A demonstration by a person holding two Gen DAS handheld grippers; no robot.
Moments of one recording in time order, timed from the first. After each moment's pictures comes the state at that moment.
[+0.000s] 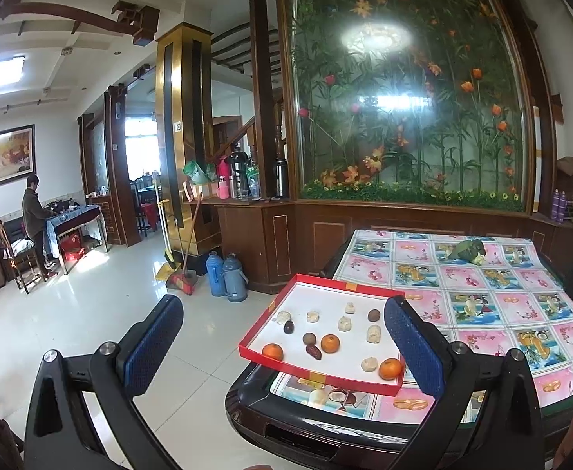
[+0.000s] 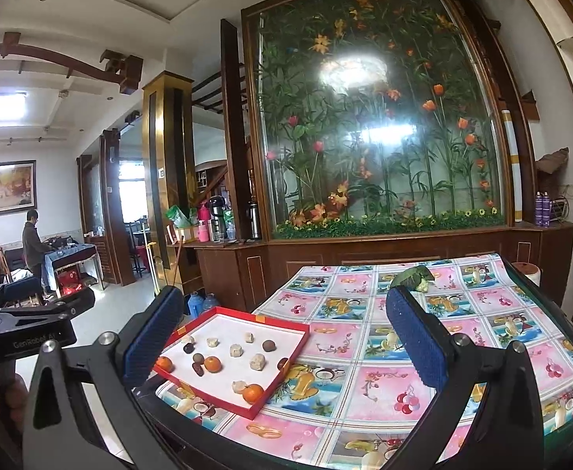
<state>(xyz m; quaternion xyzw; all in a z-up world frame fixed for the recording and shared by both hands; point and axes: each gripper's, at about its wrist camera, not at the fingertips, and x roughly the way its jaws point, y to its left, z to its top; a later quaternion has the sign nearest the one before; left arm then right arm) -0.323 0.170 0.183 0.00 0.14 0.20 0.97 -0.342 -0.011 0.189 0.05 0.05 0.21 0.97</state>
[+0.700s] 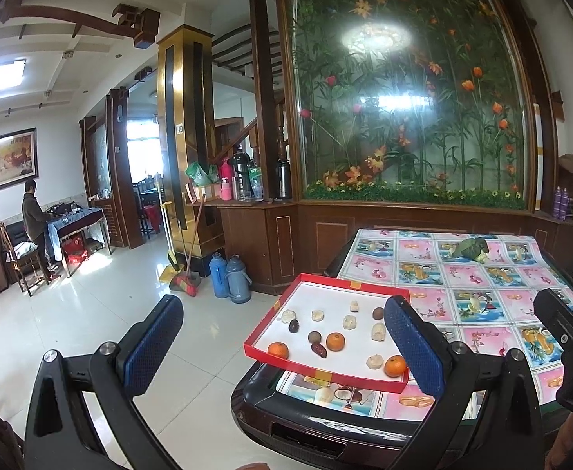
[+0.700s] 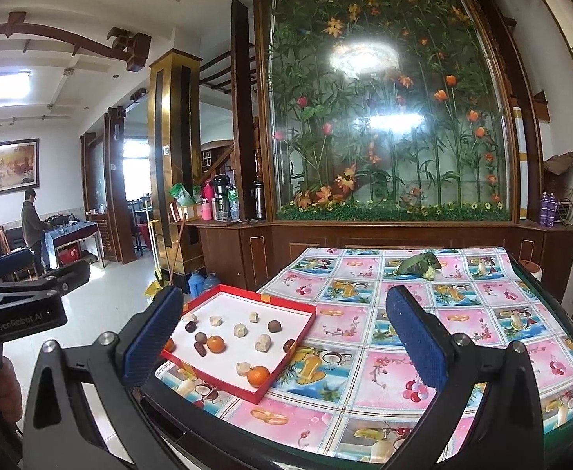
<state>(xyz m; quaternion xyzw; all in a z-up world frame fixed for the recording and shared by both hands) -0.325 0.171 0.182 0.01 0.14 0.21 0.97 -0.337 0.011 0.176 0.02 0.08 0.22 0.97</state>
